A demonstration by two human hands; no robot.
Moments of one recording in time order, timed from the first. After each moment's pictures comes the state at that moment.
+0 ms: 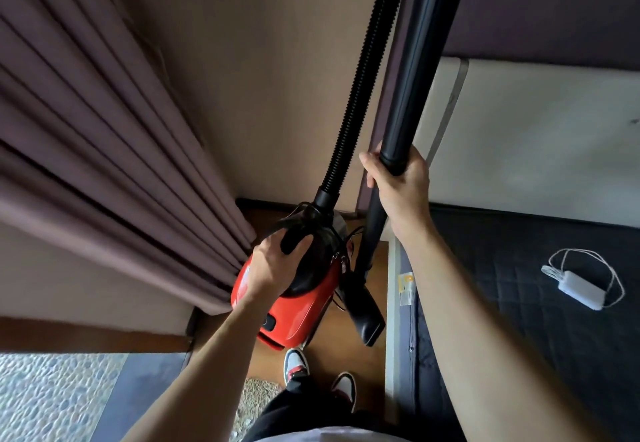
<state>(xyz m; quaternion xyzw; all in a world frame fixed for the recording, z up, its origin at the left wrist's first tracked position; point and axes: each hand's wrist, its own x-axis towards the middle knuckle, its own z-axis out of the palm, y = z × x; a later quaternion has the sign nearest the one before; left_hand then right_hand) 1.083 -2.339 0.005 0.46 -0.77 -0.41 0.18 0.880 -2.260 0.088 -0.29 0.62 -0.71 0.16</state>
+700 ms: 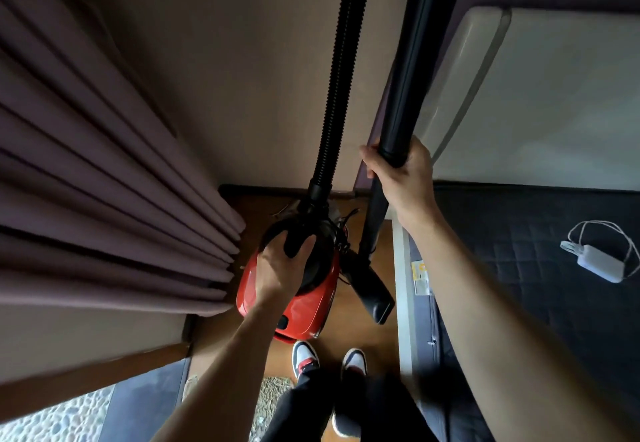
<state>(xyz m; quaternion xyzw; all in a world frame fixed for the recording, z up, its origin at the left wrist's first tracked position) 1.069 -2.419 -0.076 0.47 -0.75 -0.45 0.15 0.861 -2.350 0.010 -0.29 0.66 -0.67 0.18</state>
